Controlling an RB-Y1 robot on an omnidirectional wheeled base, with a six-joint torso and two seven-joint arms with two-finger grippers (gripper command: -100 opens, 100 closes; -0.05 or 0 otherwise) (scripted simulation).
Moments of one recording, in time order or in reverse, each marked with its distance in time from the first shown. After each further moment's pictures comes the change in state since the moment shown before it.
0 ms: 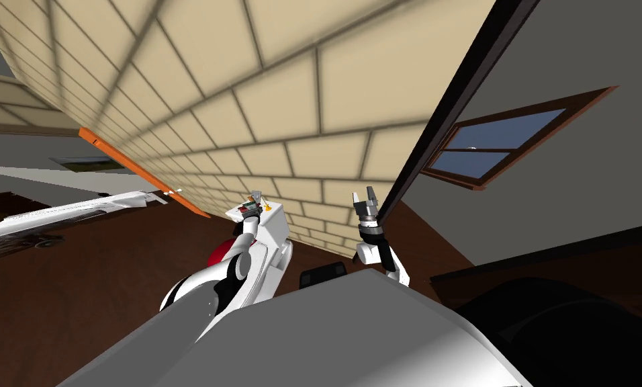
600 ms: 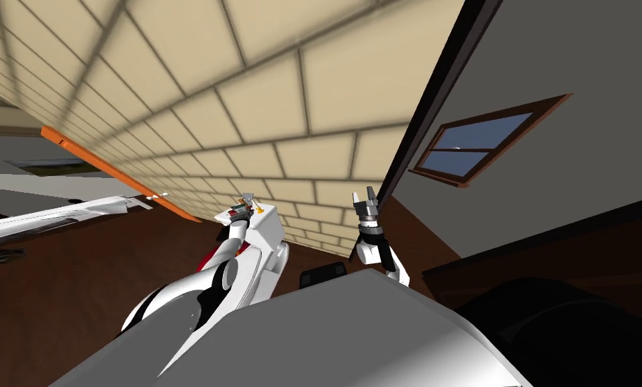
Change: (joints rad) left arm 0.057 0.125 -0.075 -0.001 0.089 0.029 0.053; right arm 0.000 0.000 0.000 0.000 0.000 0.000 0.000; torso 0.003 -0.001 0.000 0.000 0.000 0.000
